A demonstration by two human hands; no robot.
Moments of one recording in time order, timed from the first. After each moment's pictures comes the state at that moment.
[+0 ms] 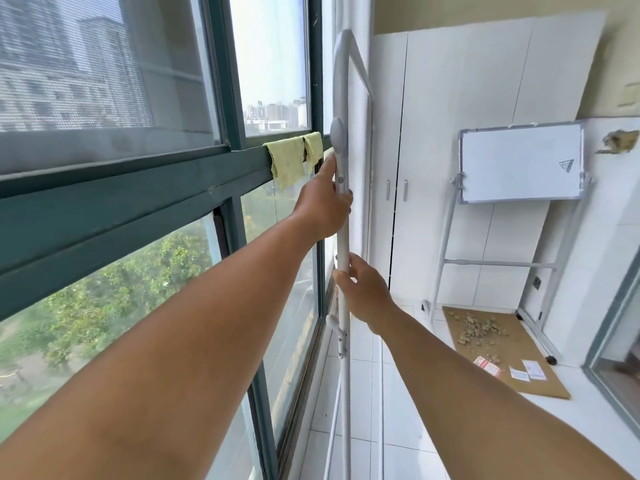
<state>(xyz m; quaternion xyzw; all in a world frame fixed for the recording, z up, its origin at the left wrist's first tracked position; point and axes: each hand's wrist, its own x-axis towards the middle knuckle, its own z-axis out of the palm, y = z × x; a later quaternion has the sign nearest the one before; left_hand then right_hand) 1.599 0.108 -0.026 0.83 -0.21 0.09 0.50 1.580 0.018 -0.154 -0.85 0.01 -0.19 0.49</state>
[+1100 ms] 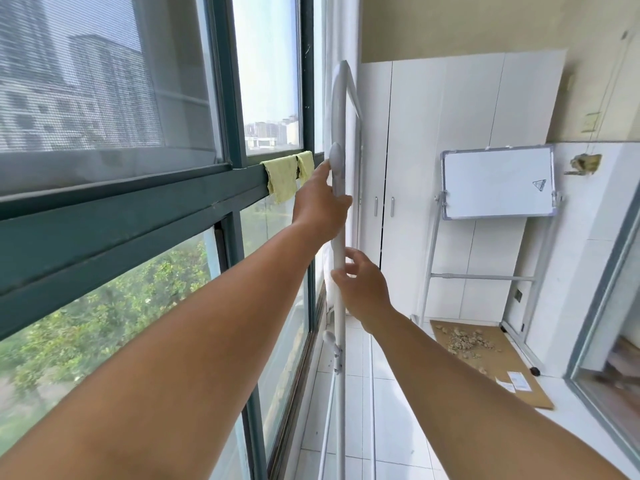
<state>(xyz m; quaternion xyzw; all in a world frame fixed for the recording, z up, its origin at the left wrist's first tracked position) 1.578 0.111 -0.006 0.81 -0.19 0.14 0.54 1.551 0.031 -0.118 -0.81 0.04 -0.24 0.54</state>
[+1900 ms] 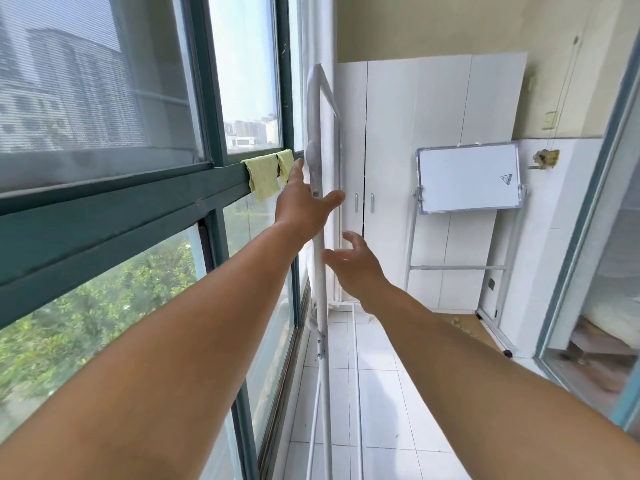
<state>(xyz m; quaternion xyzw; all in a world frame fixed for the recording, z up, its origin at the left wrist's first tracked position) 1.557 0.115 -0.013 0.79 -0.19 0.13 0.57 1.526 0.016 -0.100 -0.80 0.08 -0.18 0.57</state>
